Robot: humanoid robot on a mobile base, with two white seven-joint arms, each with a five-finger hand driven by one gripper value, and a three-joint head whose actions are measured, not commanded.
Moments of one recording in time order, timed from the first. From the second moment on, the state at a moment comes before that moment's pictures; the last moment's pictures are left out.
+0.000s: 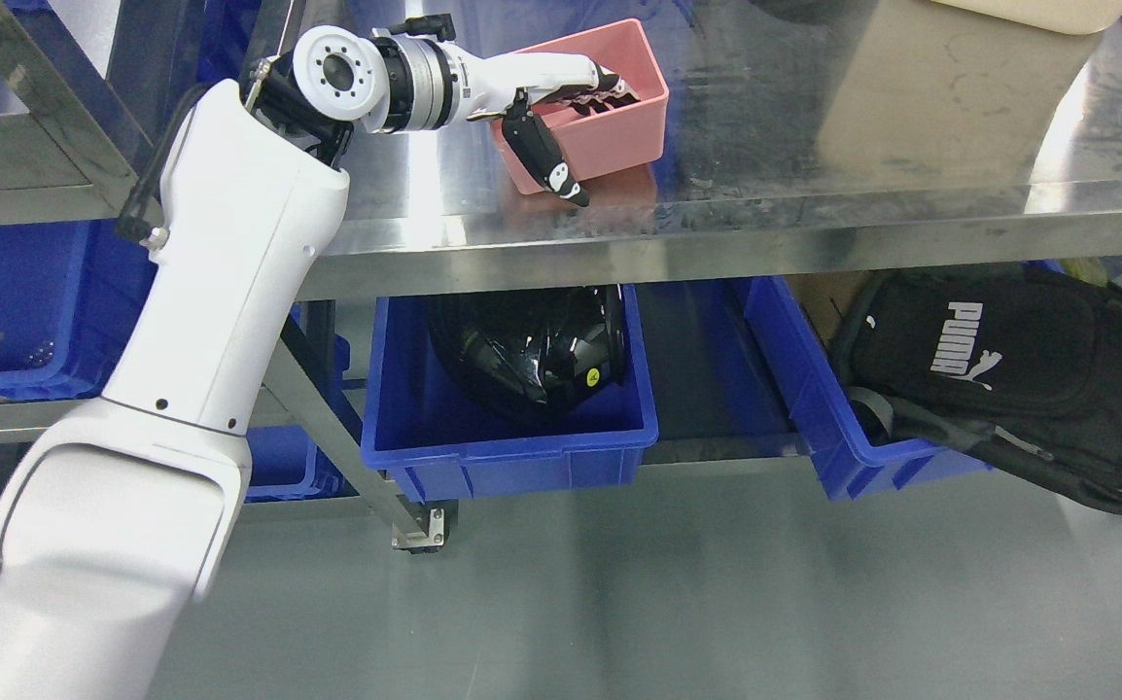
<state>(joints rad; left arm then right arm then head) -1.30 0.03 -0.46 -0.87 -0.42 -0.01 -0.97 0.00 0.00 0.00 0.00 0.00 0.02 -0.04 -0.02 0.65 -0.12</state>
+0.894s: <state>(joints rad) -1.20 0.01 -0.16 -0.75 0.02 -0.25 -1.08 0.00 0.00 0.00 0.00 0.00 0.02 -0.04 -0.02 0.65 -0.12</state>
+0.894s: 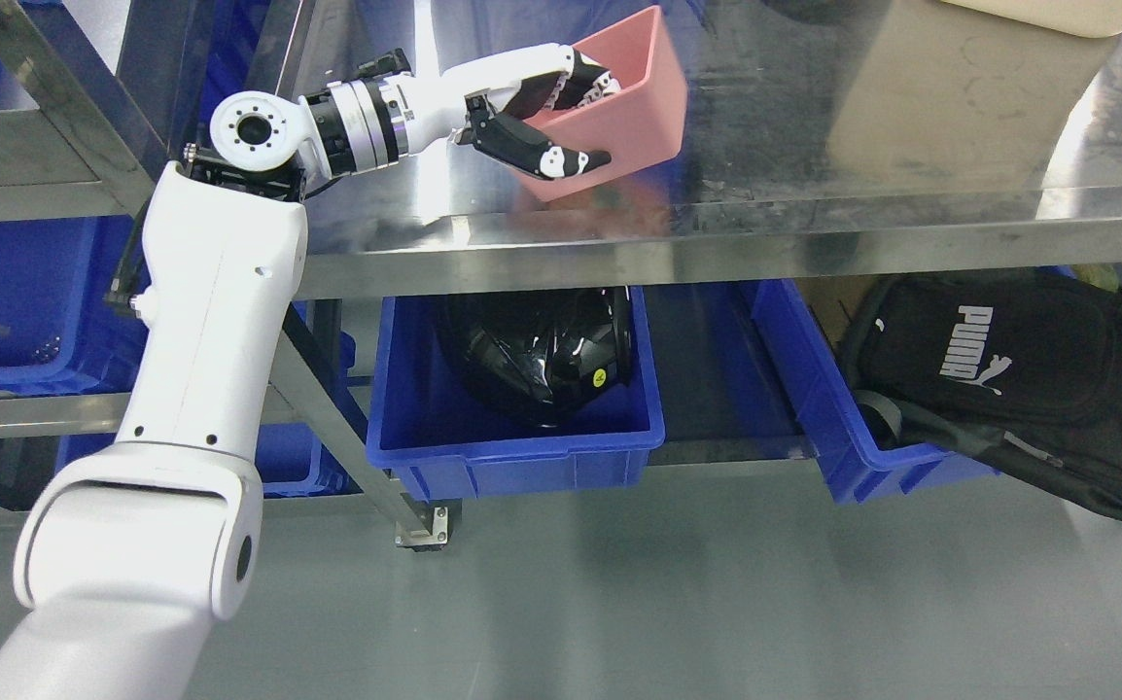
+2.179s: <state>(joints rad) -0.49 0.00 -0.28 -1.41 0.53 -0.63 -0.62 0.00 0.00 0.00 0.00 0.00 0.02 -0.04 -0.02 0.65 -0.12</state>
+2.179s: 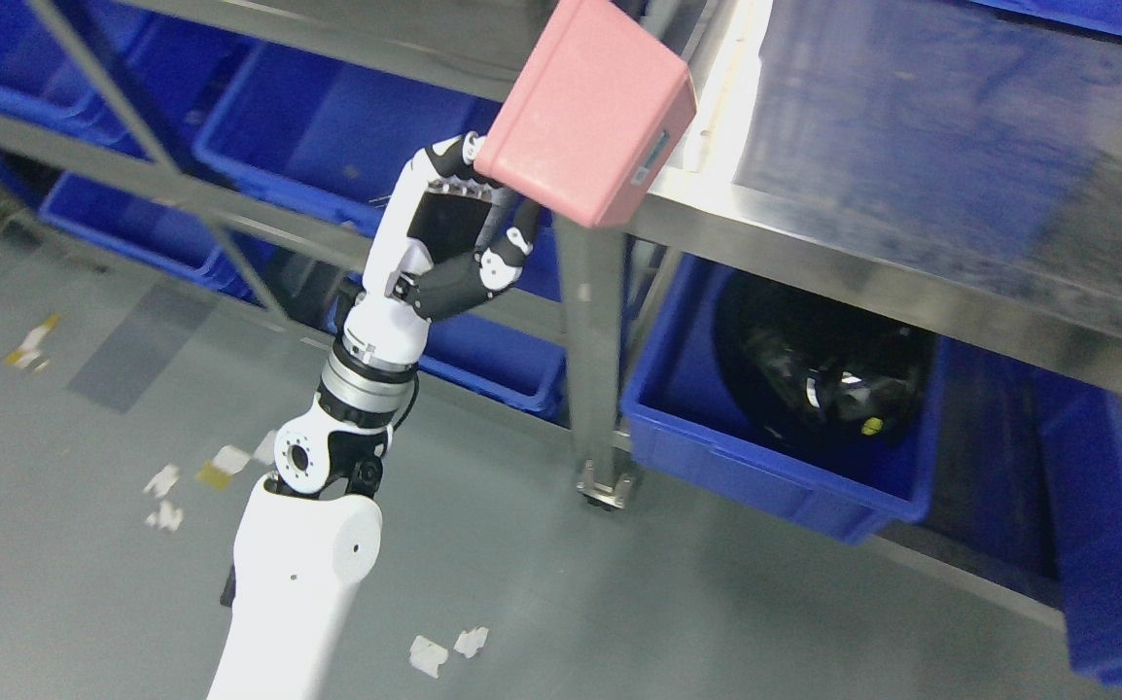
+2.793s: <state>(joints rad) -0.27 0.00 -0.27 -1.53 0.52 -0.73 -0.62 0.00 0.00 0.00 0.00 0.00 0.02 -0.05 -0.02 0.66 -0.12</state>
